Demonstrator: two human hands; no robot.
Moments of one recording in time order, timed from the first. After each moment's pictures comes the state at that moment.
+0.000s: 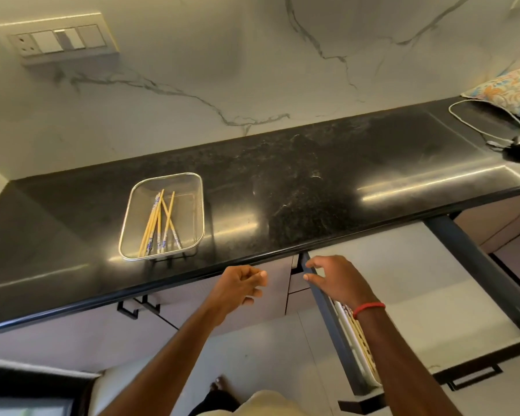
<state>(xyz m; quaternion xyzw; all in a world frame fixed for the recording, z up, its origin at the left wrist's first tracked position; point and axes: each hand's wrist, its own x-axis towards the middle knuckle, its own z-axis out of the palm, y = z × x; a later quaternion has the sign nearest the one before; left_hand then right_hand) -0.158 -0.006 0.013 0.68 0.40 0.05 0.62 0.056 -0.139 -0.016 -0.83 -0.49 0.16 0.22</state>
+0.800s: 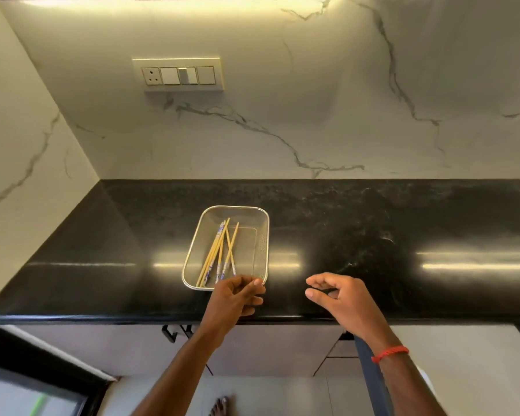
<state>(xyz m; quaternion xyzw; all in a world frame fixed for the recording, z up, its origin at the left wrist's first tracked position) -0.229 0.095 0.041 0.57 0.44 0.29 0.63 -0.003 -0.010 0.063 -0.72 -0.54 0.24 0.37</state>
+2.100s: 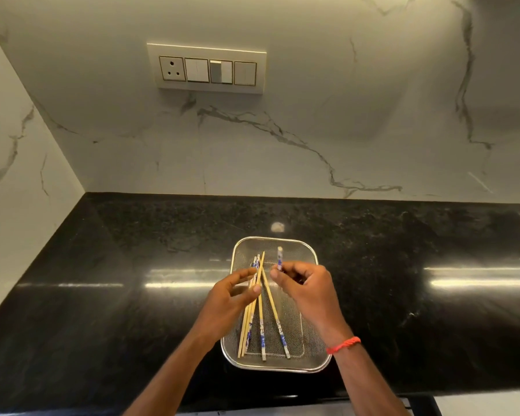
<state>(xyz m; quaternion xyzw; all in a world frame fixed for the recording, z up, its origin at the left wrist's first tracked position) -0.293 0.303 0.022 0.61 0.38 0.24 0.65 -0.126 0.221 0.066 -0.69 -0.44 0.29 0.49</state>
